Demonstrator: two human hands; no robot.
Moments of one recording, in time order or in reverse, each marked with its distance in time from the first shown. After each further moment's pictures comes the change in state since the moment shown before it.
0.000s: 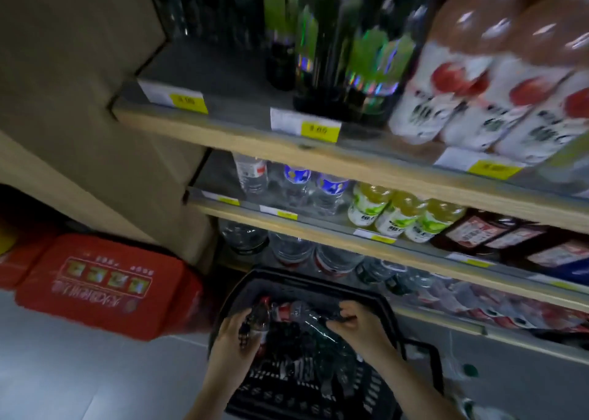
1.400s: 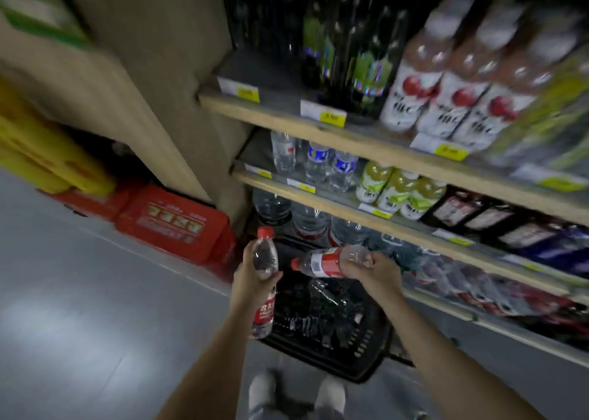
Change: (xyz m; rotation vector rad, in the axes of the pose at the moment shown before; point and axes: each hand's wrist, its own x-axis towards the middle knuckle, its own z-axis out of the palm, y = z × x) left_hand -0.099 0.073 -0.040 -0.187 0.262 -0.018; right_hand -0.118 -0.031 -0.037 0.054 0.318 -0.140
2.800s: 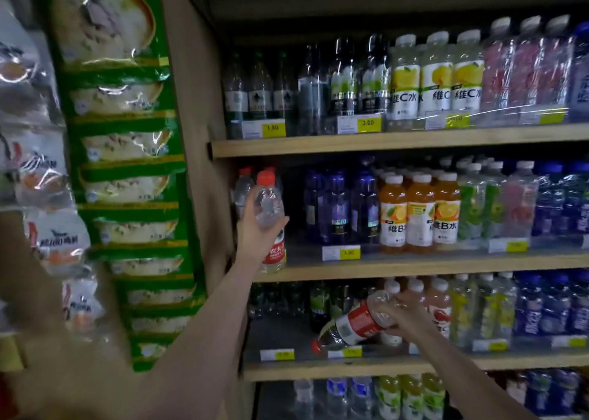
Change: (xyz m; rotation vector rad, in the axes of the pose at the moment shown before) left_hand 0.103 0.437 -0.363 -0.466 0.085 1.124; right_hand -0.134 -0.332 -0.098 0.581 0.401 -0.325
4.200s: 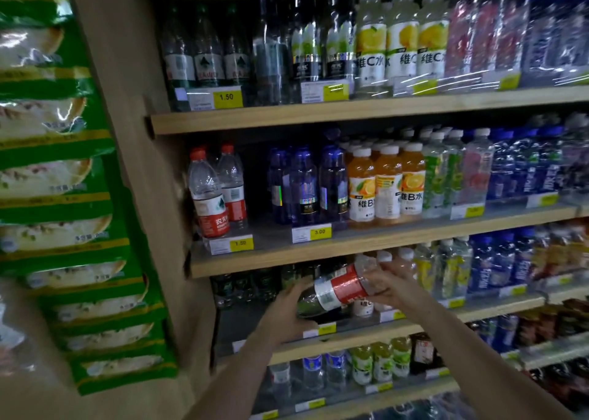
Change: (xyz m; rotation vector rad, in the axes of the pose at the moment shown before) left_hand -0.125 -0.102 0.080 0.377 -0.878 -0.054; right_hand 0.009 0.000 -0.019 0.280 -0.032 0.023
